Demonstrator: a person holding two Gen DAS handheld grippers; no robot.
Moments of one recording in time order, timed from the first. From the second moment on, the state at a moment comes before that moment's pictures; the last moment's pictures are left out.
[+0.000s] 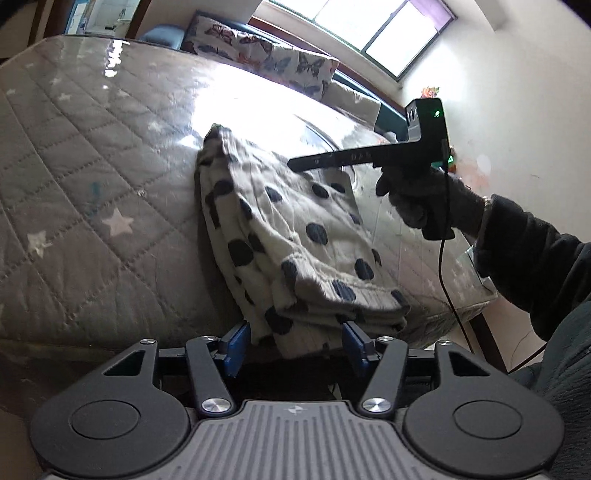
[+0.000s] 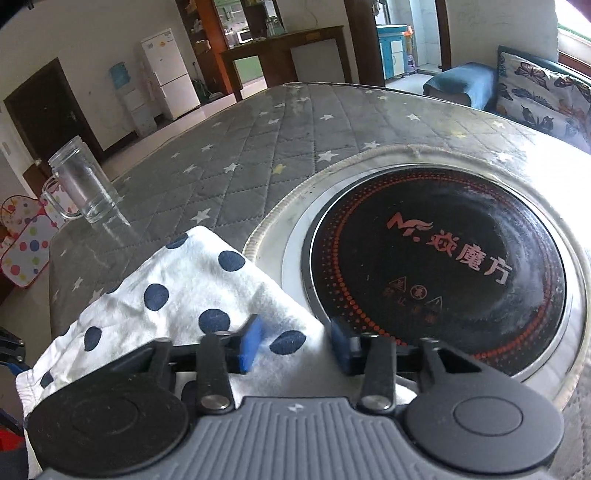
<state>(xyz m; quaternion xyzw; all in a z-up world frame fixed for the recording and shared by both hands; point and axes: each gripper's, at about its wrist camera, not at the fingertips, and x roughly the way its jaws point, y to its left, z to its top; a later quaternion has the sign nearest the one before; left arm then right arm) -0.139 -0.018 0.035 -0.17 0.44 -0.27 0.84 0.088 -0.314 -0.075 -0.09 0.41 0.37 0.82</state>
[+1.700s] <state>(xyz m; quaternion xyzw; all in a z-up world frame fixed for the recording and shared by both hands) 0.041 0.024 0.042 -0.12 0.36 -0.06 0.92 0.081 -0.500 -0.090 0.00 0.33 -0.05 0.94</state>
